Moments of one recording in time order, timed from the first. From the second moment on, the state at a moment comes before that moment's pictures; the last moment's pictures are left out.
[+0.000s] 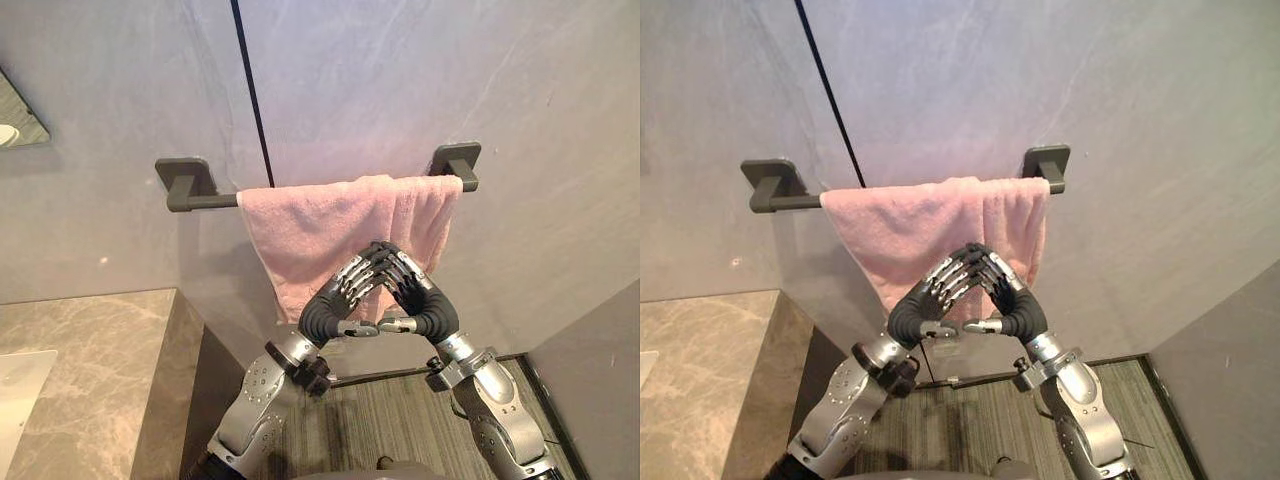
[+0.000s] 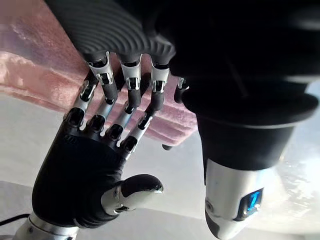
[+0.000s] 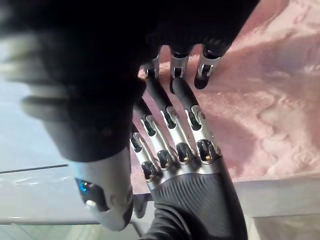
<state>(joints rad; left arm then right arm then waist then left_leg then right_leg) 0.04 0.19 -0.47 -0.15 -0.50 -0.22 -0.28 0.13 -0.30 0.24 -0.23 0.38 -0.18 0.29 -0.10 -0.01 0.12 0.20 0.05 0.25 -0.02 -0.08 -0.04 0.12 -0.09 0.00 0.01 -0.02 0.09</state>
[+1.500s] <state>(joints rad) -0.03 0.12 -0.01 0.16 -0.27 -0.24 0.03 0.00 -0.17 -0.04 0.03 0.28 -0.17 0.13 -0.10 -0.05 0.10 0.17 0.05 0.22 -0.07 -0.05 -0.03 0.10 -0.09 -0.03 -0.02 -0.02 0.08</state>
